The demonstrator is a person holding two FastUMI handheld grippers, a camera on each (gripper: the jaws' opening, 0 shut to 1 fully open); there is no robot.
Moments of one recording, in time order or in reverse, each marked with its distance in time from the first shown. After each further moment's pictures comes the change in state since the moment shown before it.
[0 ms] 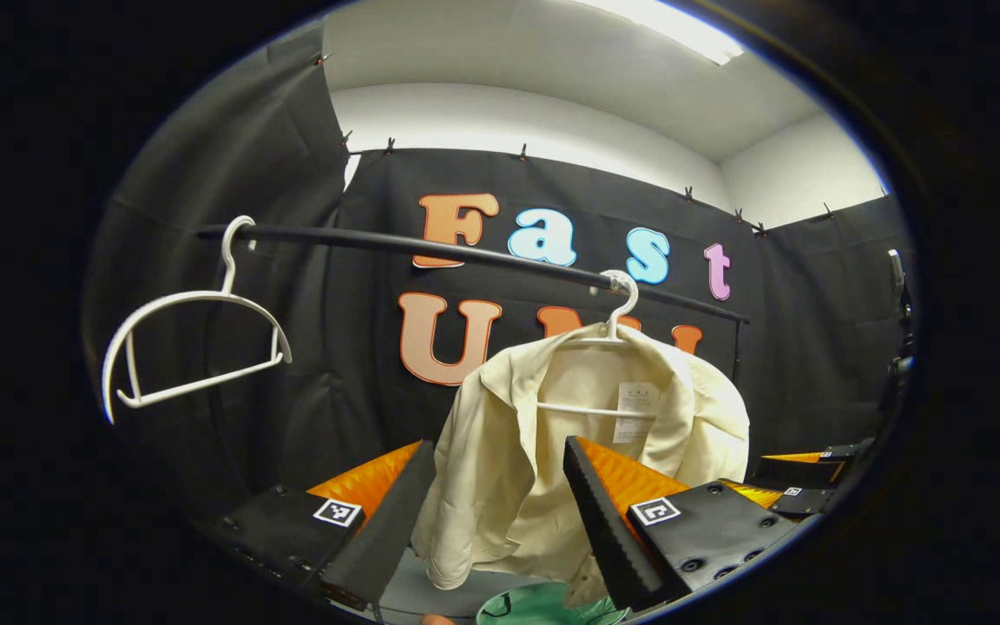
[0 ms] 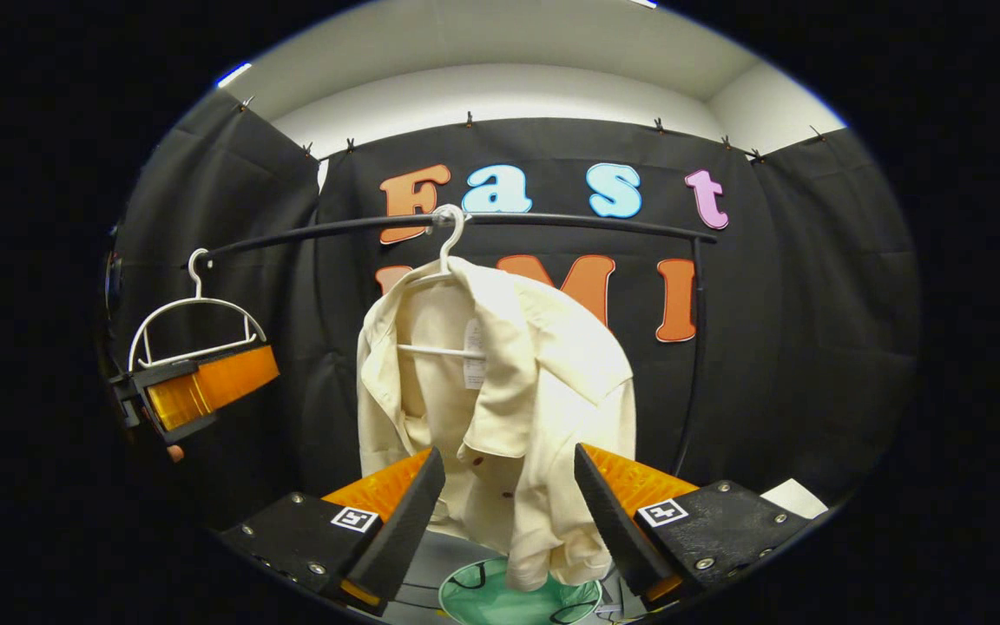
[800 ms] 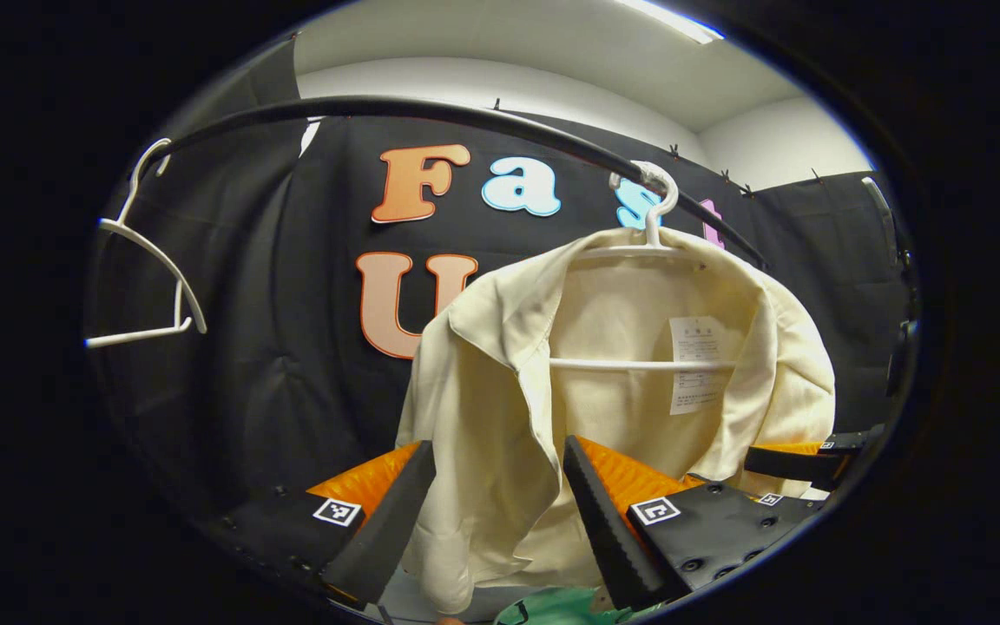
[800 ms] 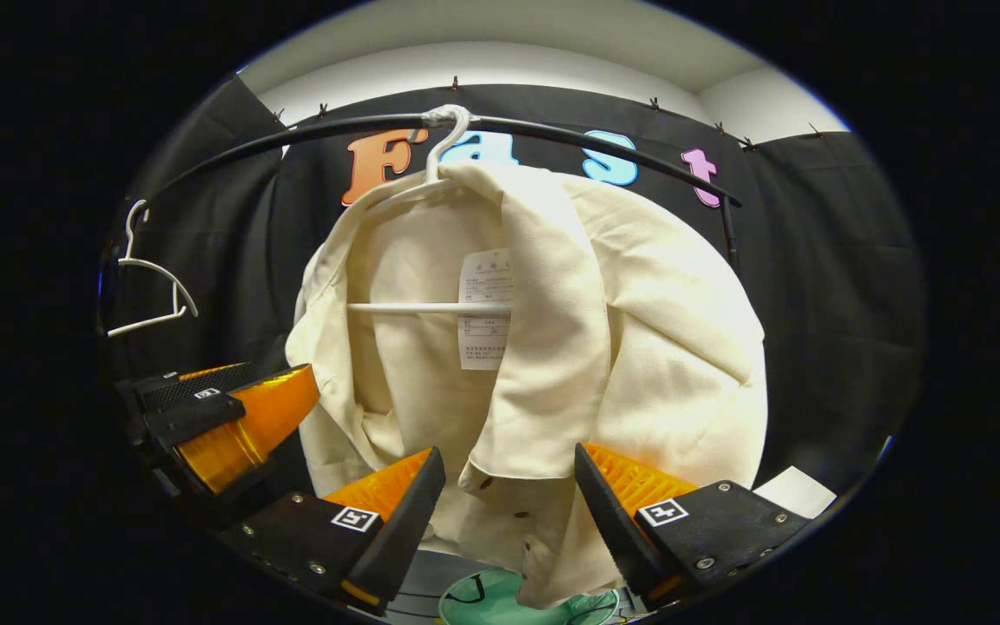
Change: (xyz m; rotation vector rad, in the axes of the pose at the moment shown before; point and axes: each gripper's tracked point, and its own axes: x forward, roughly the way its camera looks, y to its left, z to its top) left arm 0.124 -0.003 -0.079 0.061 0.073 -0.080; right arm 0.133 0.007 -0.051 -0.012 0.055 -0.161
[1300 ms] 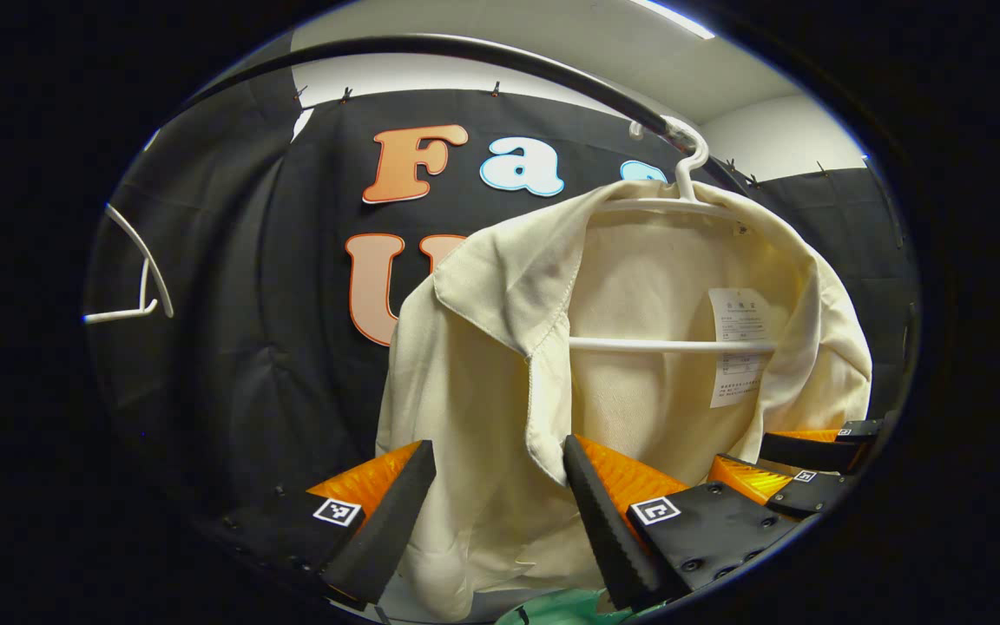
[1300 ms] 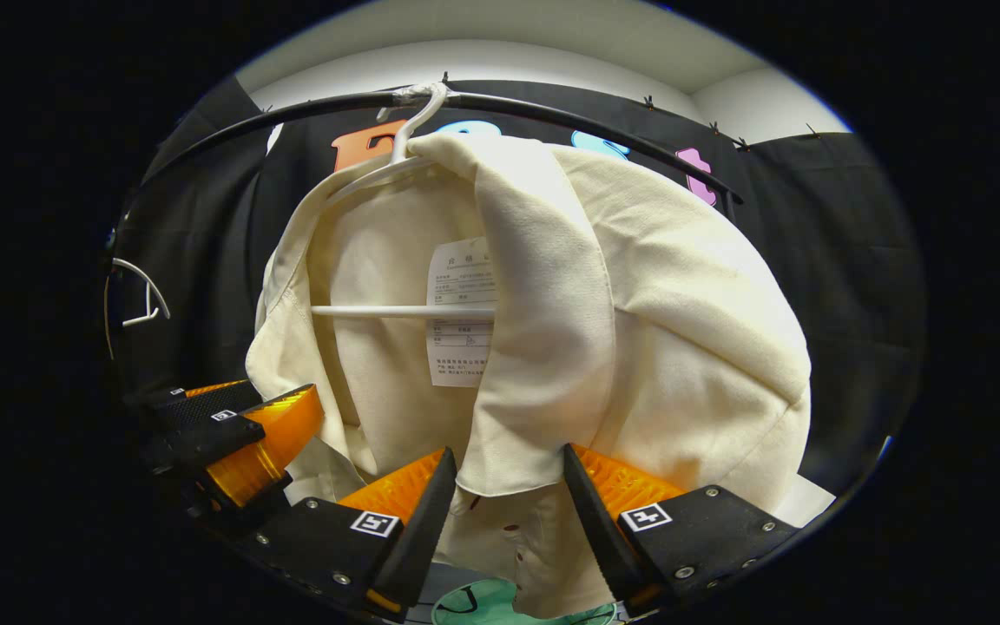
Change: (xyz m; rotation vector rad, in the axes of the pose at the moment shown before) left arm 0.046 -0.004 -0.024 -0.013 0.035 -0.013; right arm 0.032 -0.009 0.005 0.007 -0.005 -0.021
